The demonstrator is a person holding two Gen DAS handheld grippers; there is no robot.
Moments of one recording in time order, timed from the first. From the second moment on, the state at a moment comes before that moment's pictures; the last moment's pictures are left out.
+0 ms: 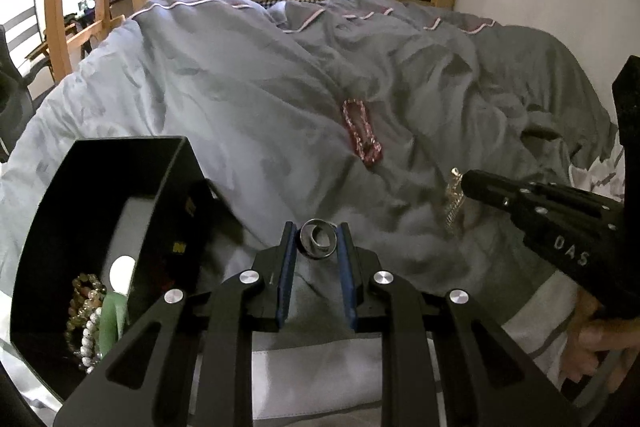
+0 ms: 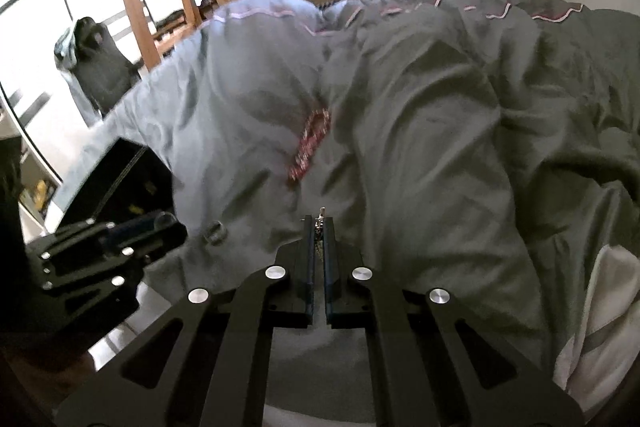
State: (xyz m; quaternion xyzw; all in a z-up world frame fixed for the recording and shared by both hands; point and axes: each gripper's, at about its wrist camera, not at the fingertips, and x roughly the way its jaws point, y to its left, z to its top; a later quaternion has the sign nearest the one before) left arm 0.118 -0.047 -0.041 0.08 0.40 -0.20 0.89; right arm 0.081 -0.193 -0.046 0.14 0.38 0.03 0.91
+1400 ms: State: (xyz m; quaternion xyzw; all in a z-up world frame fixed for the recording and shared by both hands) left arm 0.101 0.026 0.028 0.02 0.37 -0.12 0.92; right arm 0.084 -0.099 0.023 0.07 0.30 0.14 0.94
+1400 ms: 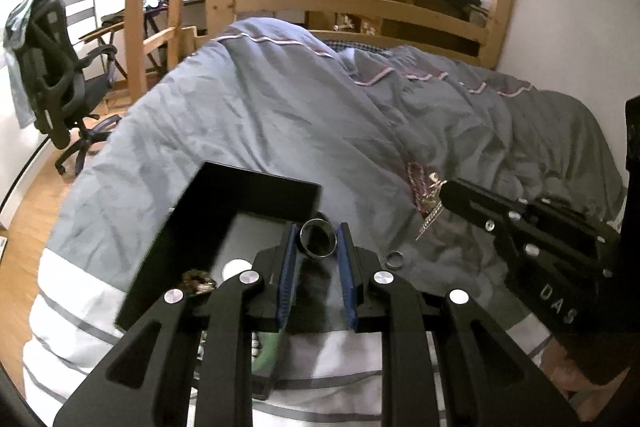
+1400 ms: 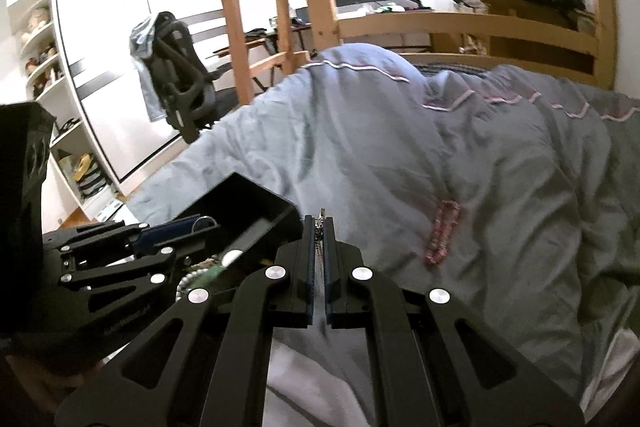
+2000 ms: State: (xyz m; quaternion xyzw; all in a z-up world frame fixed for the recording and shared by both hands) left arm 0.101 0.080 0.051 0.01 0.36 -0.07 0.93; right arm 0.083 -0.039 0.033 0.05 0.29 0.21 0.93
